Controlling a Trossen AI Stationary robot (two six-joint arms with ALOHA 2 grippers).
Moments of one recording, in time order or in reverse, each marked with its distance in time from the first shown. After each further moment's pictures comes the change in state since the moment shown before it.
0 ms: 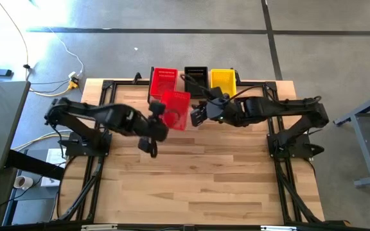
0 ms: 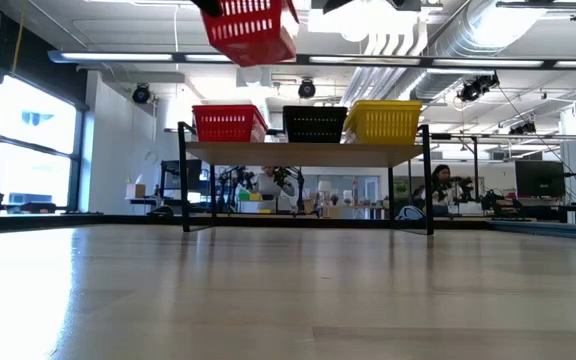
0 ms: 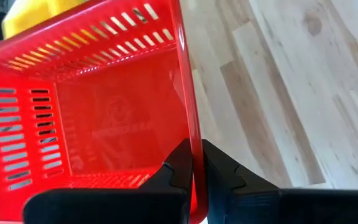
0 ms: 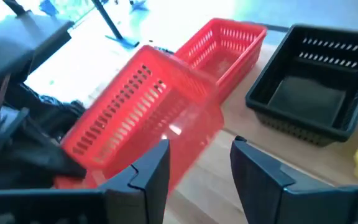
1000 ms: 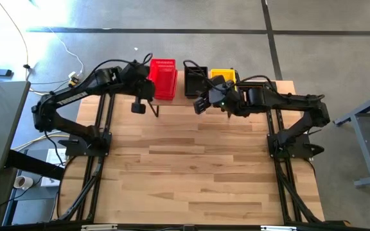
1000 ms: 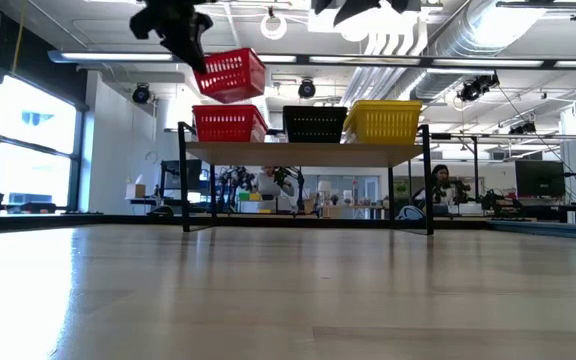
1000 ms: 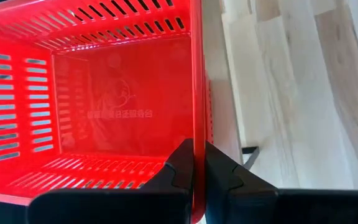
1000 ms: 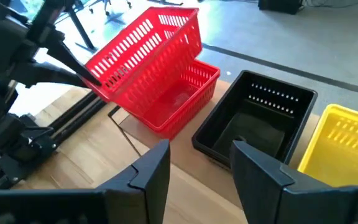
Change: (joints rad) left arm 0.639 -0.225 -0.198 0.164 0.343 0.353; right arm -0.108 -0.032 0.000 -0.009 0.056 -0.185
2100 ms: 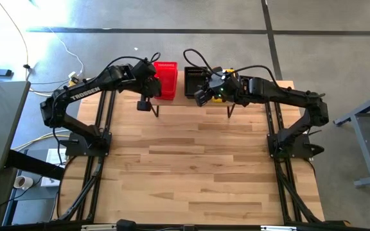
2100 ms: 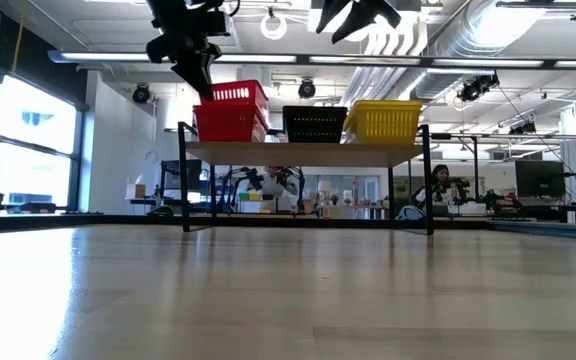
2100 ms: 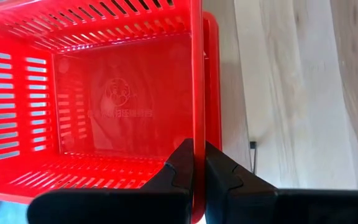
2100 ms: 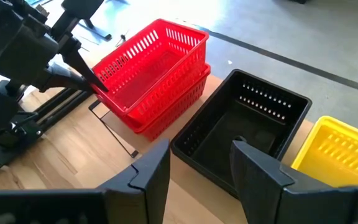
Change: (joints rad) left arm 0.093 0.128 0.000 0.019 0.059 -0.001; right arm -0.138 0.001 0.000 -0.001 -0.171 -0.125
